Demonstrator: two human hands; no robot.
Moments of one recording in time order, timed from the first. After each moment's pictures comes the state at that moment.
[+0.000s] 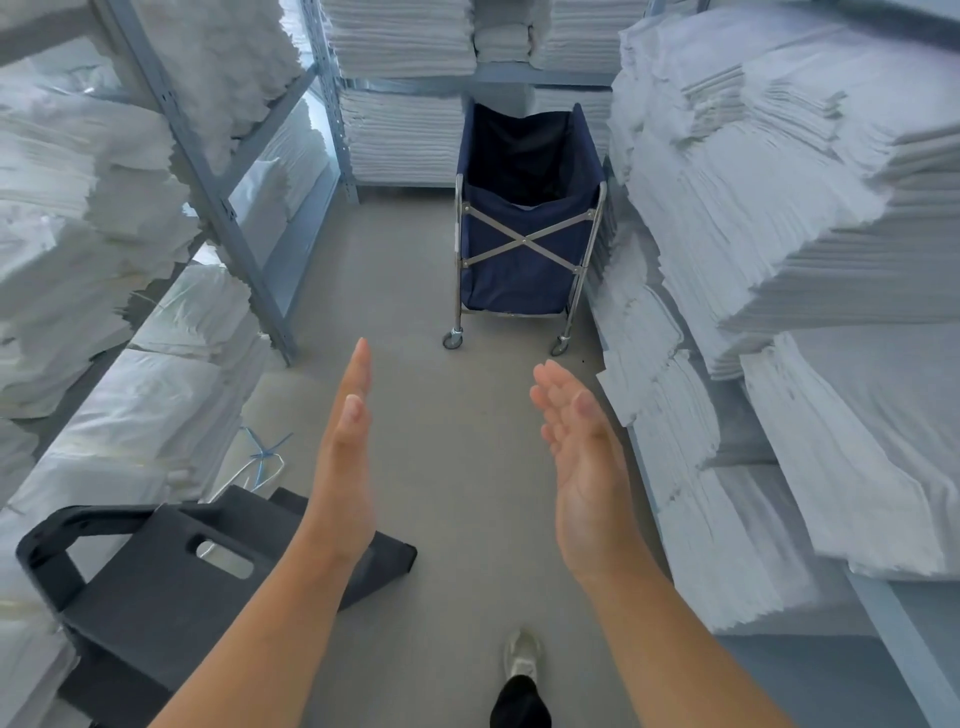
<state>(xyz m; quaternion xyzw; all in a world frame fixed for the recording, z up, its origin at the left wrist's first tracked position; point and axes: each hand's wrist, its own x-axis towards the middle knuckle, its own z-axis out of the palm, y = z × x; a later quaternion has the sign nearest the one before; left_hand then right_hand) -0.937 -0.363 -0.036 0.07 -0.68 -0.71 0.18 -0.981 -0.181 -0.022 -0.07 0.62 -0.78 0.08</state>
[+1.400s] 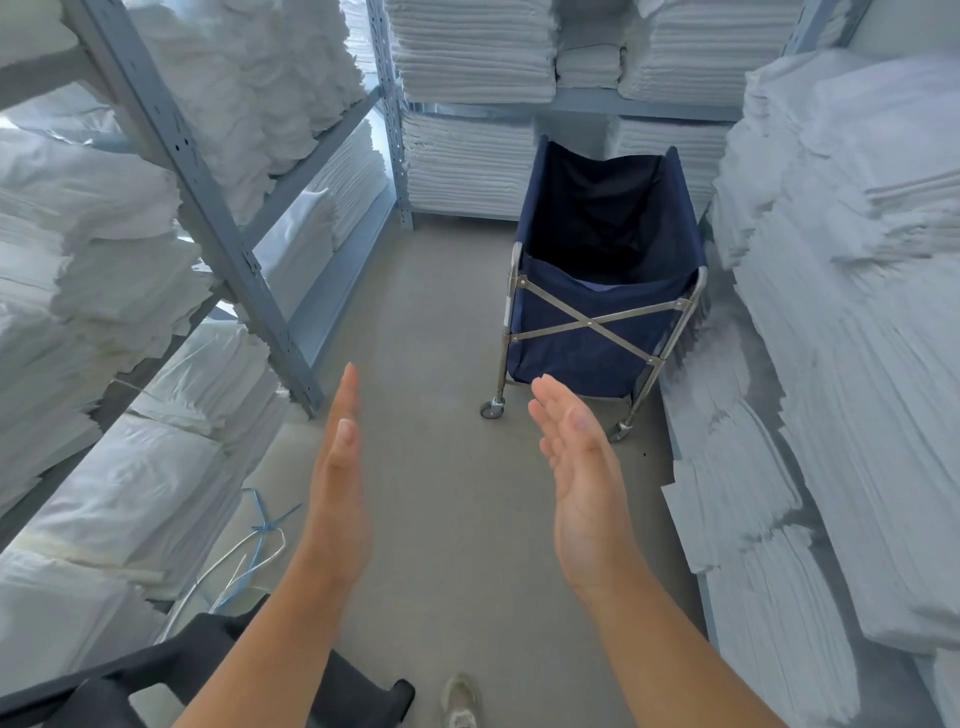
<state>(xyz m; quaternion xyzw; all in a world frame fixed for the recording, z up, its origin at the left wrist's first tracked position) -1.270 -0.481 -0.047 0.17 -0.65 -0.69 0.25 -1.349 -0.311 -0.040 -0.11 0.61 -0.77 0.15</state>
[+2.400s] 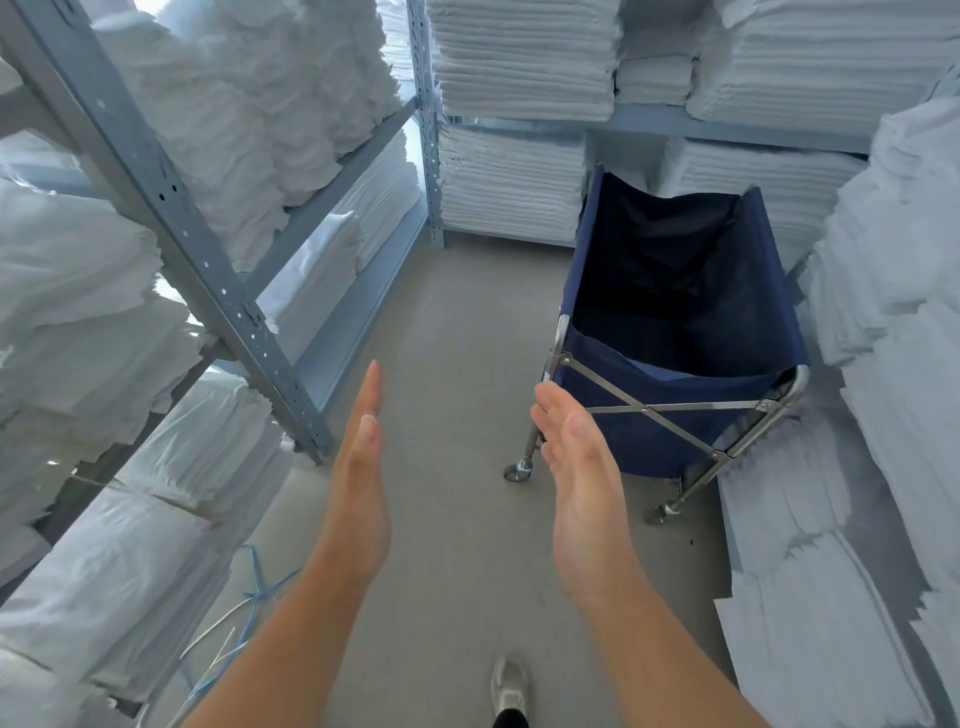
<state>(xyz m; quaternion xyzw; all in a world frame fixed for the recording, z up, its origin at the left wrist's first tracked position) -1.509 -0.619 -0.052 0.20 -0.65 -0.68 0.25 -1.589 -0.462 -0.043 -0.12 0.59 -0.77 0.19</state>
